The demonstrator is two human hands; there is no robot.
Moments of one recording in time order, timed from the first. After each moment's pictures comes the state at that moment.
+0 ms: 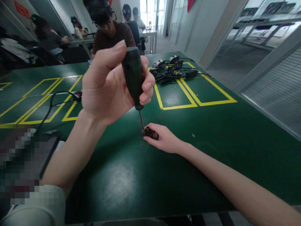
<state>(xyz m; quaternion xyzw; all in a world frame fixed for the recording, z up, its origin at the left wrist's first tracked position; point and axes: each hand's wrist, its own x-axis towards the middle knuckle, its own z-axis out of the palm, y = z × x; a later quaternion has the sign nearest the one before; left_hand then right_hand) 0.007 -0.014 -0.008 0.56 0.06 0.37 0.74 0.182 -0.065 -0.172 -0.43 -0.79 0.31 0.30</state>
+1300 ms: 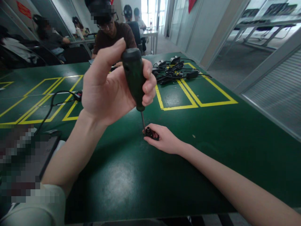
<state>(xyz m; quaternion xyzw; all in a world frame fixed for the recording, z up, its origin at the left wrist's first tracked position) 0.006 -0.013 -0.011 0.55 0.04 0.35 0.76 0.183 -0.065 -0.173 -0.43 -0.79 0.31 0.31</state>
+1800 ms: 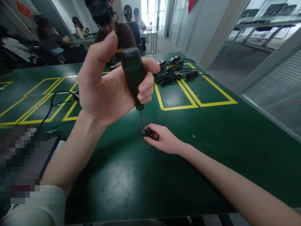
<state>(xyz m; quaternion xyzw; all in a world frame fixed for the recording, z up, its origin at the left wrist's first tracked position) 0.005 -0.014 -0.009 0.57 0.06 0.36 0.74 0.183 -0.065 -0.174 -0.43 -0.79 0.32 0.30</state>
